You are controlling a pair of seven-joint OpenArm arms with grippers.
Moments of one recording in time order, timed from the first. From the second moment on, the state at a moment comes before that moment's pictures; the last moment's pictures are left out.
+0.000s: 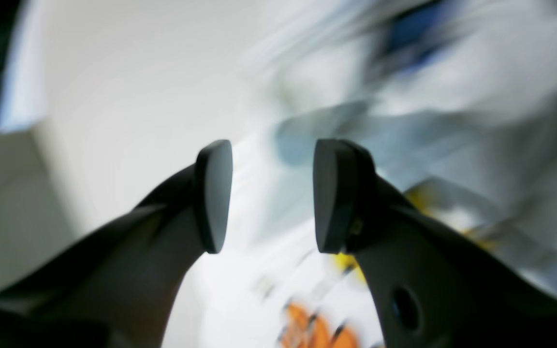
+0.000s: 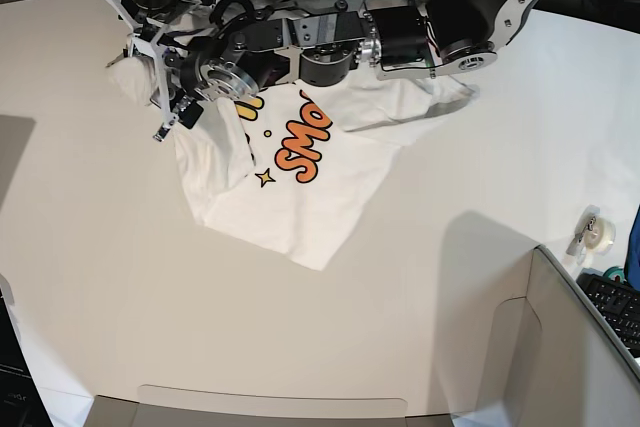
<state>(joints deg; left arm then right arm) -29.8 4.2 74.2 92.0 6.7 -37.9 52.0 -35.9 18.0 -16.1 118.1 -15.0 -34.9 -59.0</state>
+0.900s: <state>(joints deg) -30.4 7.9 71.4 80.9 7.4 -30.5 50.1 -36.6 17.8 -16.1 118.1 -15.2 -34.9 -58.8</state>
